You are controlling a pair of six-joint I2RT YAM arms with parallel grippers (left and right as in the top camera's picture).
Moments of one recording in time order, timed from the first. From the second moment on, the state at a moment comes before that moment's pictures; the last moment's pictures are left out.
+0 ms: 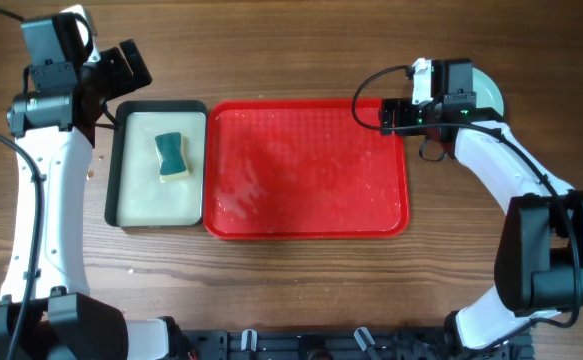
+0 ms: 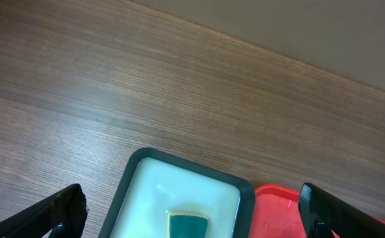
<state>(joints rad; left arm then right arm) 0.14 1.56 1.46 -0.67 -0.02 -0.20 0.08 1.79 1.12 -0.29 -0.13 0.02</state>
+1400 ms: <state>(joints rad) 0.14 1.56 1.46 -0.67 -0.02 -0.20 0.20 1.38 1.11 -0.30 -0.13 0.02</state>
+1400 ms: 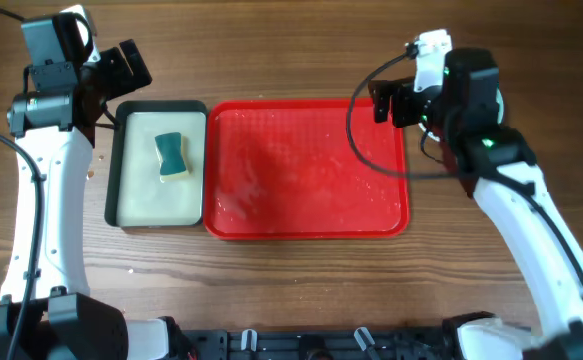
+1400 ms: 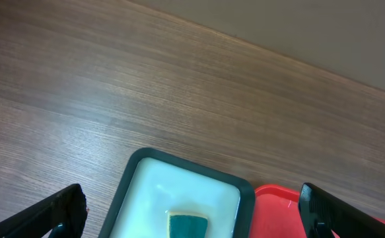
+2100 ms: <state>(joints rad) 0.14 1.56 1.46 -0.67 -0.02 -0.20 0.23 0.68 0.96 -0.37 -0.12 0.00</state>
